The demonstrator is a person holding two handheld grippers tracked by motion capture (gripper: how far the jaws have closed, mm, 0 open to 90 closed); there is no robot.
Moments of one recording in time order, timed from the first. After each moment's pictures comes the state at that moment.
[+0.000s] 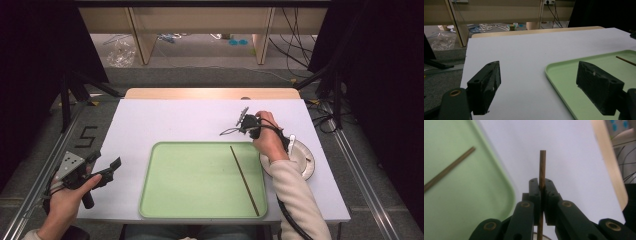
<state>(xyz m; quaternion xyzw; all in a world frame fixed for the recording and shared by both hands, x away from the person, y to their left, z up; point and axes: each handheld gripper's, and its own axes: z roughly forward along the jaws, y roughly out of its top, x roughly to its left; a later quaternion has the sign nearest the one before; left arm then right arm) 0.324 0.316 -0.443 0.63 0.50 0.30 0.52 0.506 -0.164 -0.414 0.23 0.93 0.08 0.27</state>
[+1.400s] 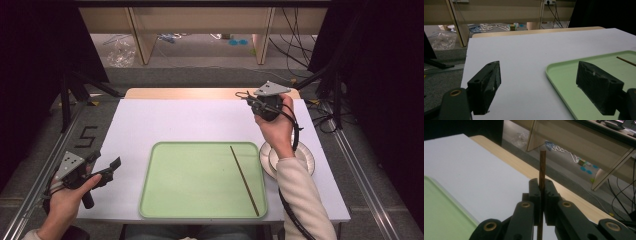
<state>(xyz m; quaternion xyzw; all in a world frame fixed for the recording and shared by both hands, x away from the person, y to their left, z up) 0.324 0.316 -0.442 0.63 0.50 0.30 0.52 0.483 -0.186 -0.335 0.34 0.78 0.41 0.34</state>
